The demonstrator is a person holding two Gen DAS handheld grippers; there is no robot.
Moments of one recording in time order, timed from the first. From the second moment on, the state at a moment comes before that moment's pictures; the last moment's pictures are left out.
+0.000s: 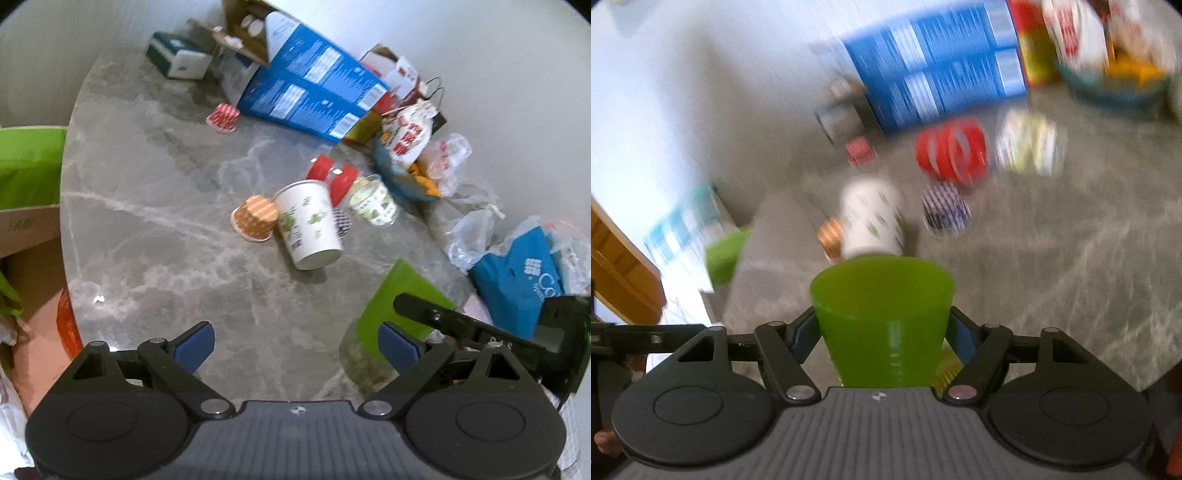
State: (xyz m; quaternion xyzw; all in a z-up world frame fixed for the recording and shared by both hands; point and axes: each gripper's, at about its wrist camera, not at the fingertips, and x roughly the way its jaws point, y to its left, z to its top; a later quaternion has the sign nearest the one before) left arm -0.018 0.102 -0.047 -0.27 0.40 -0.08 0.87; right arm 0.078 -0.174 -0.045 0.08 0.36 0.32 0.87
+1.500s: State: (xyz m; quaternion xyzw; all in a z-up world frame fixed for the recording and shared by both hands) left arm -0.068 0.080 -0.056 -0.29 0.33 -0.08 0.90; right arm 0.025 -0.143 -0.128 0.01 0.05 0.29 0.96
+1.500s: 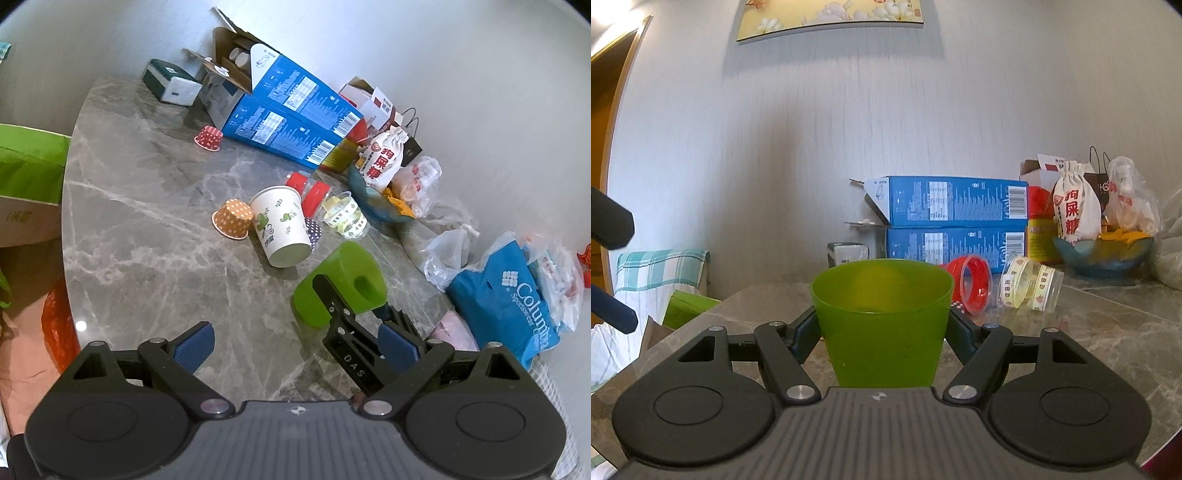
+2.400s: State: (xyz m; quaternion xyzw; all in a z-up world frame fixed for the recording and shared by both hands) left arm -0.073 0.084 -0.065 -0.30 0.33 -0.08 0.89; right arm 0.024 -0.132 -0.120 0.00 0.08 0.29 0.95
